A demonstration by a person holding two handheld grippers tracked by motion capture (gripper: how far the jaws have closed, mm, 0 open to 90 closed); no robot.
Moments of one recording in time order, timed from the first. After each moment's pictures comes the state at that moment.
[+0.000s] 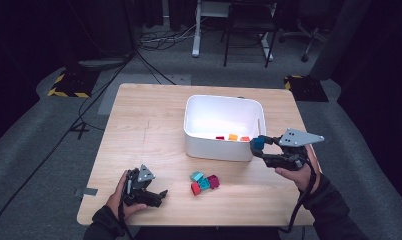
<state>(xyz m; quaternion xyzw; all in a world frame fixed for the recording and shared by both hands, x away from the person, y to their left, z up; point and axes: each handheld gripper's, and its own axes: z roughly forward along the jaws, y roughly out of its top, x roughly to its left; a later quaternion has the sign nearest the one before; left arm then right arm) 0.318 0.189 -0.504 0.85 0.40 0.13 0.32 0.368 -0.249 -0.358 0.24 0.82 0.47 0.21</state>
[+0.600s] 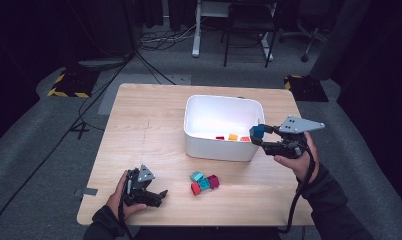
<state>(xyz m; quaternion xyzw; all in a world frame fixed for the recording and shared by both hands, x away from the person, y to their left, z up) 0.318 0.189 -0.504 0.85 0.40 0.13 0.32 0.390 -0.245 -0.339 0.25 0.81 0.48 0.22</state>
